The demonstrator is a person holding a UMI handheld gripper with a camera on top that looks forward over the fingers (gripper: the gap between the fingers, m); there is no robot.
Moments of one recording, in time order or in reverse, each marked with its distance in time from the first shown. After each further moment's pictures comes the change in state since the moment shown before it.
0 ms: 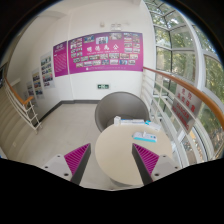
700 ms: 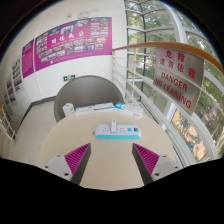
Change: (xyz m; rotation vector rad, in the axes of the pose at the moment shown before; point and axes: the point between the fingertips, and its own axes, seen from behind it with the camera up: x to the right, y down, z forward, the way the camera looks) arm 0.206 0.097 0.289 -0.082 0.255 0.159
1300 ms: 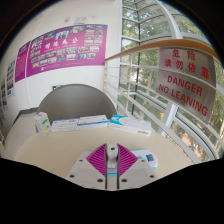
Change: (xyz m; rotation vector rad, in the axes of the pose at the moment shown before) arm 0.014 -0.043 0.185 0.176 0.112 -0.006
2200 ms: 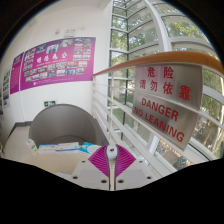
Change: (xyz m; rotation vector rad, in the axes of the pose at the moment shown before) arm 0.127 -0.108 -0.036 0.124 0.069 0.043
